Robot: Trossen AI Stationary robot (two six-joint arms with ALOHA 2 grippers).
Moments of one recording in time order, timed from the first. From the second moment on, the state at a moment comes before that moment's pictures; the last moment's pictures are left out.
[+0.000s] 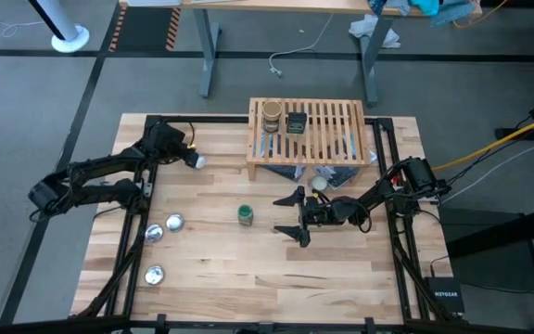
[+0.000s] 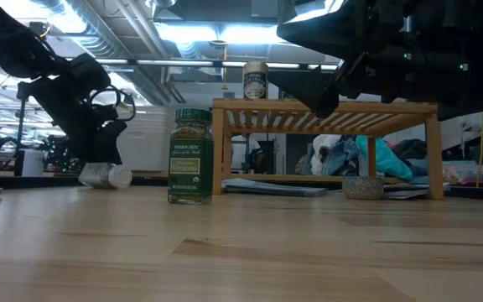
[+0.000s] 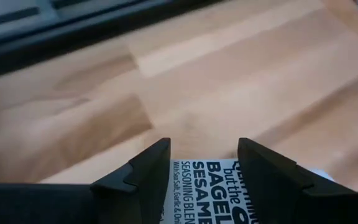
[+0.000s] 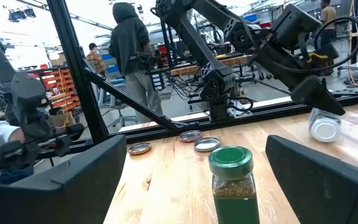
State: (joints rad) left arm 0.92 1.08 0.27 -0.03 -0.02 -0.15; right arm 0.24 1.88 0.48 1.54 0.19 0.18
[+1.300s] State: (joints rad) left arm 0.07 0.93 0.25 -0.15 0.30 -0.86; right arm 0.24 1.88 0.48 1.52 0.19 0.18
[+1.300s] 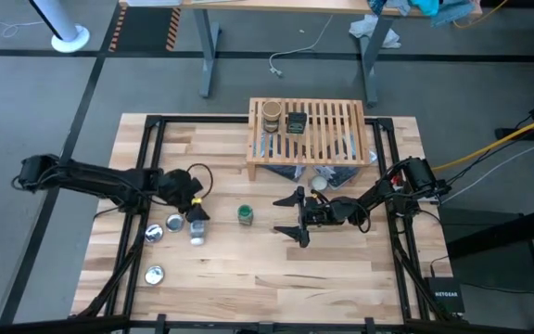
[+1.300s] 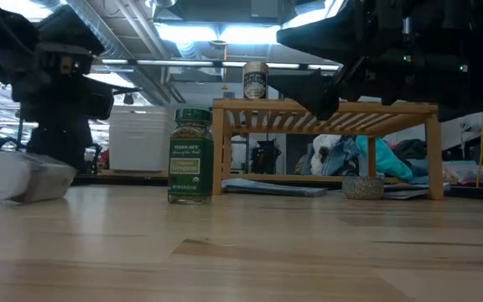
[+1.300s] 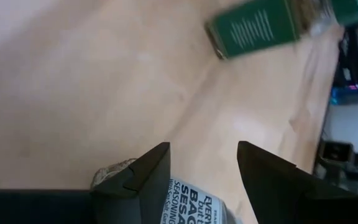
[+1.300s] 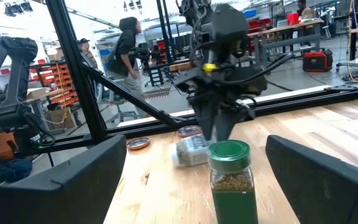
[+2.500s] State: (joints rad) left arm 0.06 0.71 0.34 0.03 0.24 -0.49; right arm 0.24 1.85 0.51 1.53 -0.02 0.10
